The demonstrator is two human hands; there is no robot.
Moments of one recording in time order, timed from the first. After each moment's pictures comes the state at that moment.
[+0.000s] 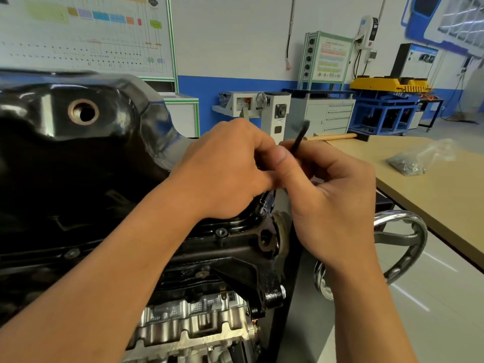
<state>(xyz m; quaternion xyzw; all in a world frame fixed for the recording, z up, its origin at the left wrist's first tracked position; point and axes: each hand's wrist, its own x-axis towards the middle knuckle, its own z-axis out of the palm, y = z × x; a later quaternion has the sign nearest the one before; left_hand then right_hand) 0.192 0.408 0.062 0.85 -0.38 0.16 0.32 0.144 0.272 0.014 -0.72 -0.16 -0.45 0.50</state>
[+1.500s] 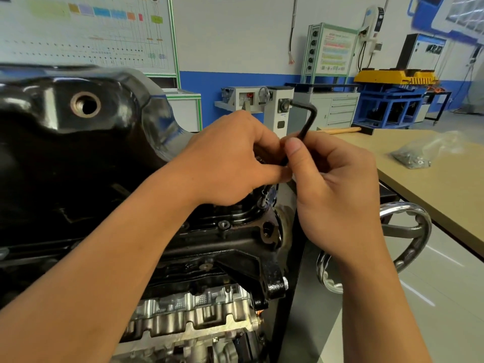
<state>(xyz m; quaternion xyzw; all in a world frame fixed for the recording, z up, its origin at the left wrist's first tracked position) 0.190 0.408 0.067 0.86 -0.39 0.12 0.31 0.141 0.269 0.016 -0.74 -0.16 -0.43 0.49</state>
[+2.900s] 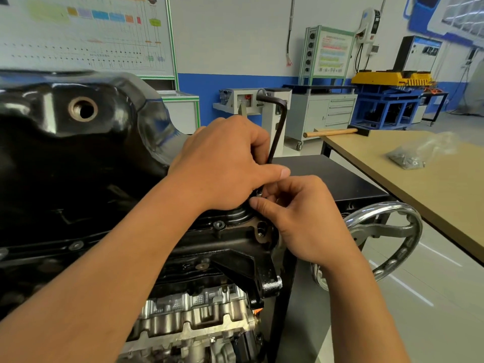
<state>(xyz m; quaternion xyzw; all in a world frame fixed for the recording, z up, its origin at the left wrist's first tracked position) 0.194 0.402 0.058 0.88 -0.32 0.22 0.29 0.152 0.258 -0.010 -0.84 -0.11 -0.23 0.48</state>
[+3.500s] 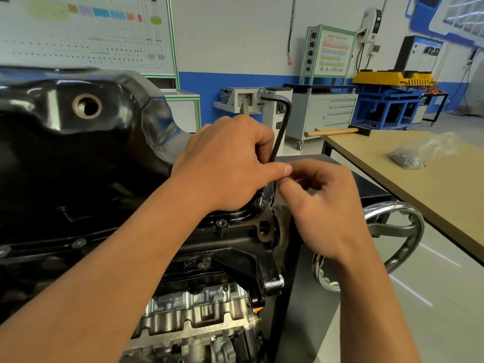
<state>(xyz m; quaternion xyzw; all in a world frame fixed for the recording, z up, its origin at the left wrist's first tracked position) 0.193 0.402 0.056 0.87 -0.33 0.24 0.28 0.141 0.255 0.001 -0.81 -0.11 -0.33 0.47</state>
